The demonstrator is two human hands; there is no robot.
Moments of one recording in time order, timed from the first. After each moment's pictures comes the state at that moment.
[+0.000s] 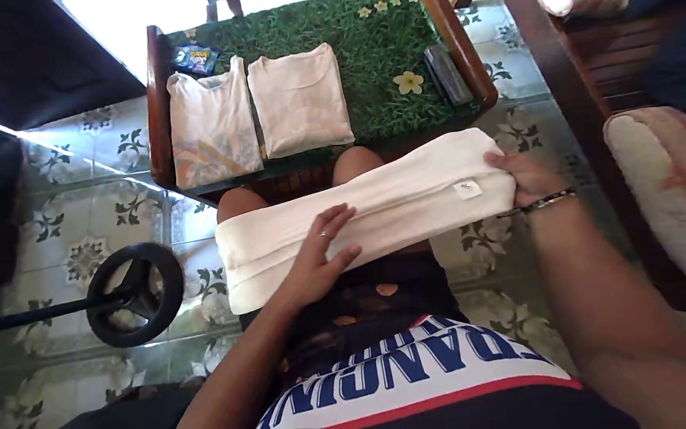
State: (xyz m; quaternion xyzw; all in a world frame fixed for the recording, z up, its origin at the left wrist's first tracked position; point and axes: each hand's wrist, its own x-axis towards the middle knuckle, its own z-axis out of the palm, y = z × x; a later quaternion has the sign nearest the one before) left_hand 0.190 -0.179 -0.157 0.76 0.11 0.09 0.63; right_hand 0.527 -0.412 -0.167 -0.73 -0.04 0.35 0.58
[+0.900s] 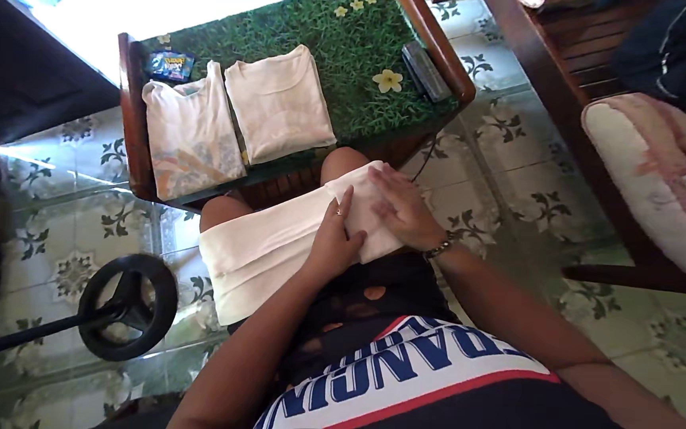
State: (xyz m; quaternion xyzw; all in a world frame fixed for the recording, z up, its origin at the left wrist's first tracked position) left_hand 0.261 -0.201 -0.178 0.77 0.22 -0.03 0.60; right_hand 0.410 -0.346 -0.212 -0.79 -0.50 0.08 0.34
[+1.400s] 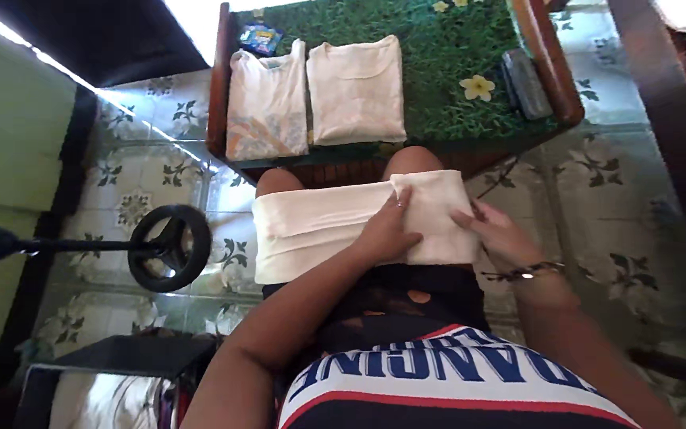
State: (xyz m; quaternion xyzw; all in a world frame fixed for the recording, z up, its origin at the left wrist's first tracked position) left_hand 0.267 -0.195 -0.168 0.81 0.22 -0.10 0.53; right_hand 0.421 -0.363 -0.184 -0.80 -0.15 0.38 0.44
